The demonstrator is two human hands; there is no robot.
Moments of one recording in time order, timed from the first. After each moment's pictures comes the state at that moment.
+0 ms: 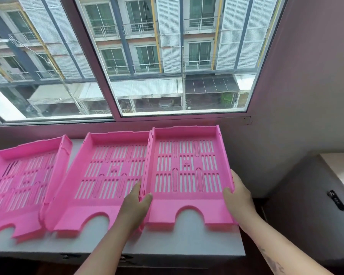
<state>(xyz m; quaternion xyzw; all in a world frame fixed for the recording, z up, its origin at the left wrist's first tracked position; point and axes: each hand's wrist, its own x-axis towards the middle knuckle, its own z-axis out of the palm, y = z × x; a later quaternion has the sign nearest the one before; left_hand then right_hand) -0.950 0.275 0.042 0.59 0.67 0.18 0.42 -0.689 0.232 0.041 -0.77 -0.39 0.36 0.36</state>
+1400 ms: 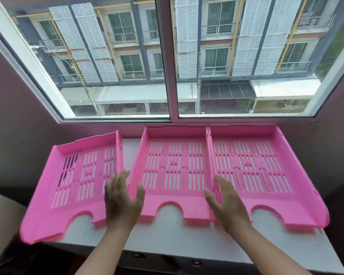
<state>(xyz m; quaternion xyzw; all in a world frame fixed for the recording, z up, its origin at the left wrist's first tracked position) -1.162 0.311 0.044 0.62 0.72 0.29 0.10 -0.897 0.274 0.028 -0.72 -0.58 0.26 0.26</state>
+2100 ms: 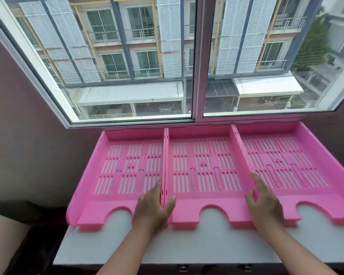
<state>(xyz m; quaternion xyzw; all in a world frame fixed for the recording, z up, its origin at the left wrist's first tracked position) -1.239 0.353 0.011 0.72 0.63 0.13 0.26 -0.955 0.290 0.003 -0.83 -0.44 0.15 0.32</state>
